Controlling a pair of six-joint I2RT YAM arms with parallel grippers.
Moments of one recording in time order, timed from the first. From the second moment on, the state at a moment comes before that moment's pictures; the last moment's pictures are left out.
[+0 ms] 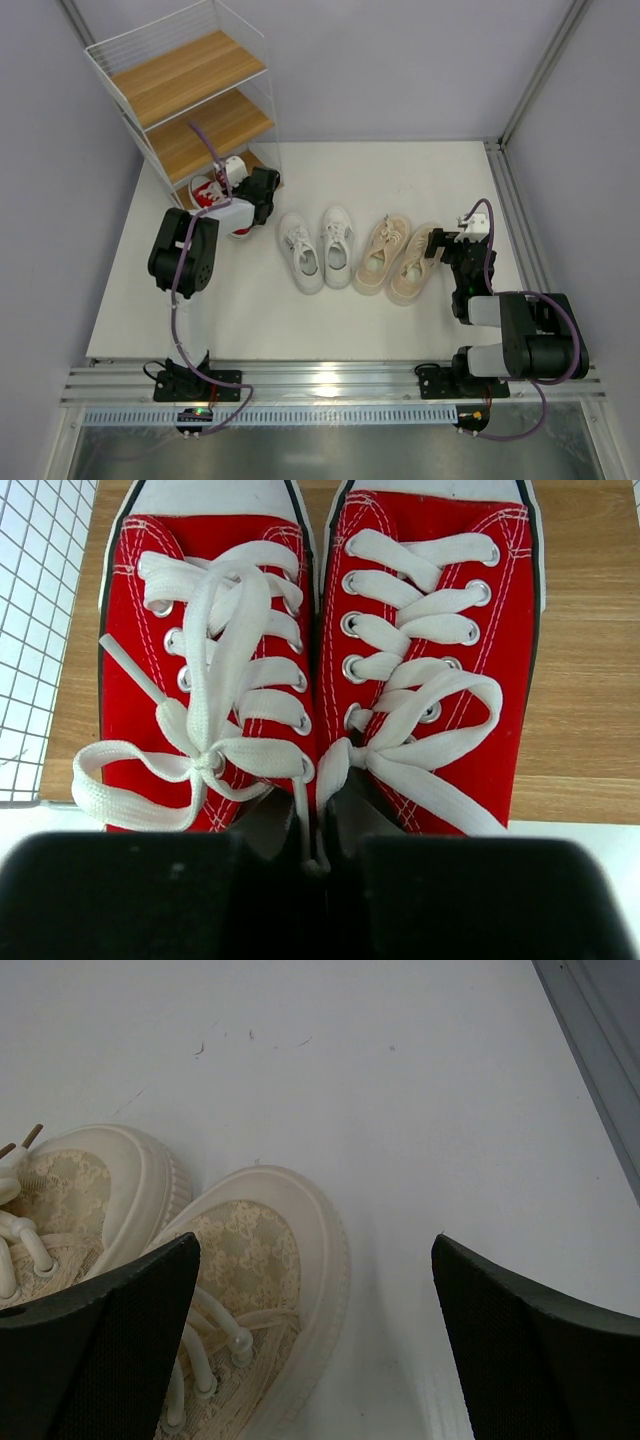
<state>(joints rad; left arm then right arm) -0.34 2.04 1.32 -0.06 -0.91 -0.65 -0.03 1.36 0.19 1.02 0.00 0.00</state>
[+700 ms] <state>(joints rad) -0.37 1.96 1.33 -0.16 -0.87 -0.72 -0.03 1.36 0.19 1.02 0.00 0.00</state>
